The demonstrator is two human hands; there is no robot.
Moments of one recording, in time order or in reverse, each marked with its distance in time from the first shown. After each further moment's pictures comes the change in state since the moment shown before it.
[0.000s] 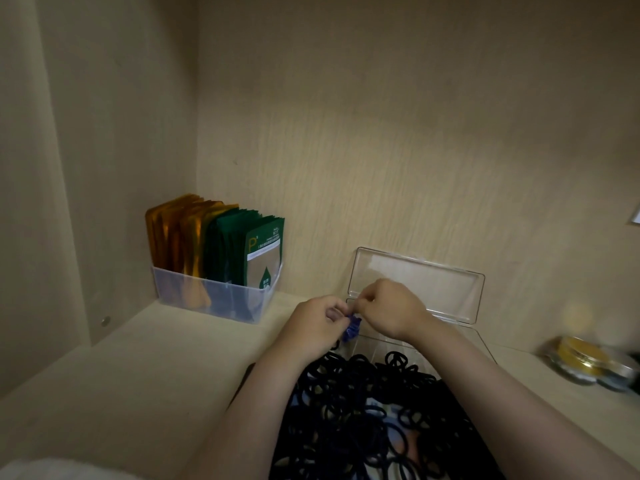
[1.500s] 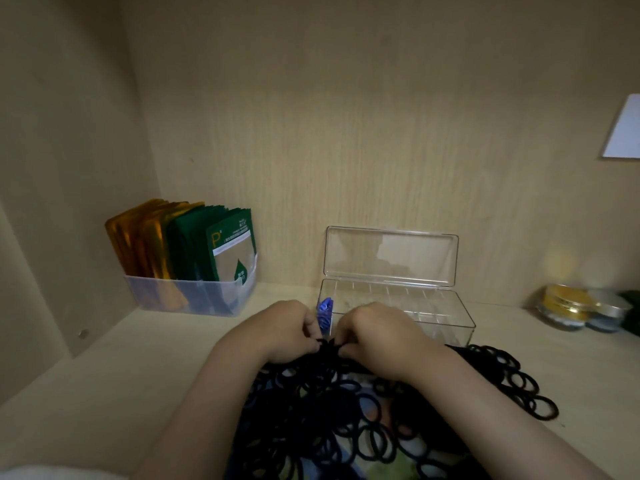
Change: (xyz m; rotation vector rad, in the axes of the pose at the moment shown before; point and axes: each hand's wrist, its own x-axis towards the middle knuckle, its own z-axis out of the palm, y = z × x) left_hand -0.025 0.027 -0.015 0.569 -0.365 -0.065; right_hand -0.077 0.023 0.009 -0.163 -0.076 -0.312
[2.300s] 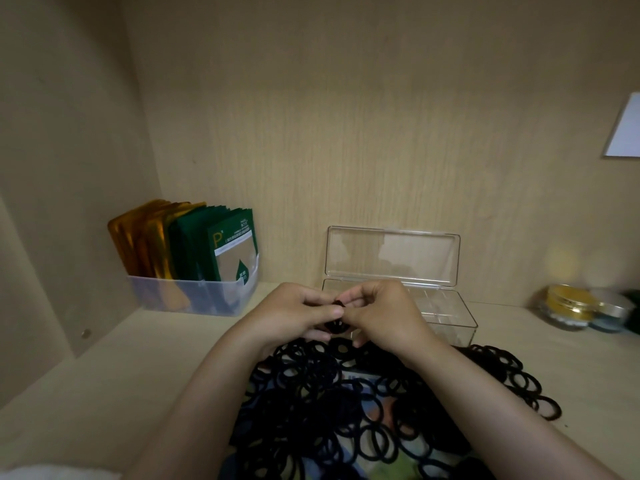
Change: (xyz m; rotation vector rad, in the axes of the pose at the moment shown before) left_hand -0.011 0.020 -0.008 -0.863 -0.002 -0.002; right_hand 0.005 -0.007 -0.008 1.071 0.232 0.336
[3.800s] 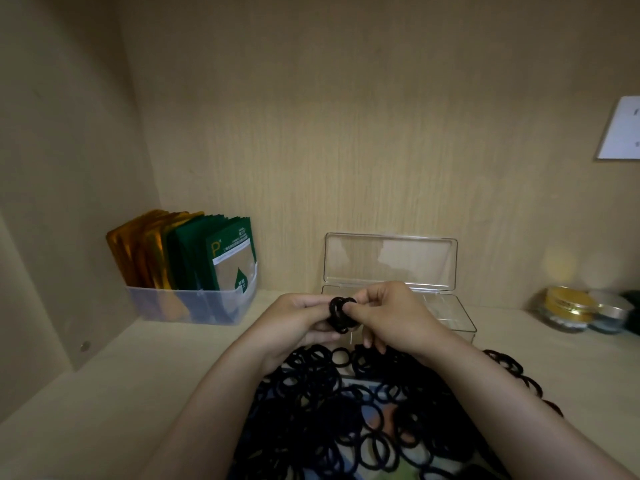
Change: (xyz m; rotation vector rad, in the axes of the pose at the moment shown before) left_hand 0.006 -0.006 0.009 -0.336 -0.052 0.009; right_hand 0.002 -0.002 -0.018 -0.121 -0.076 0.003
